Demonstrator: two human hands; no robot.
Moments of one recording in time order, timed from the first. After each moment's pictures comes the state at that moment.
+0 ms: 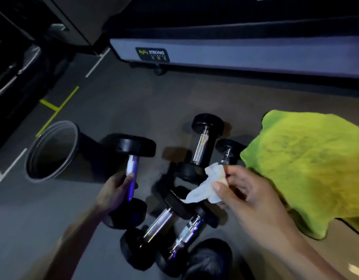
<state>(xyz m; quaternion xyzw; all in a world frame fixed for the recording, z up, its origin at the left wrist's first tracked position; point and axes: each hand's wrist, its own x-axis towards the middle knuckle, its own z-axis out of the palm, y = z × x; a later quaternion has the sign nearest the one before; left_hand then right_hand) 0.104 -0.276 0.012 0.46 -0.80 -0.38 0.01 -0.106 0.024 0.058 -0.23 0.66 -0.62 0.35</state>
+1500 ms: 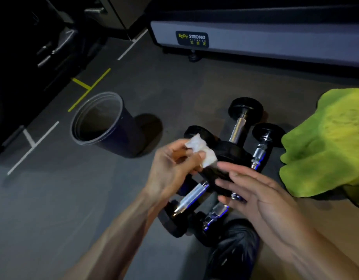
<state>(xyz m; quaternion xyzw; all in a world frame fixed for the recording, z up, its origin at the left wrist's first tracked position) 0.099 -0.171 0.095 0.37 -0.69 -0.60 0.18 -0.002 -0.003 0.080 0.01 0.46 -0.71 0.53</state>
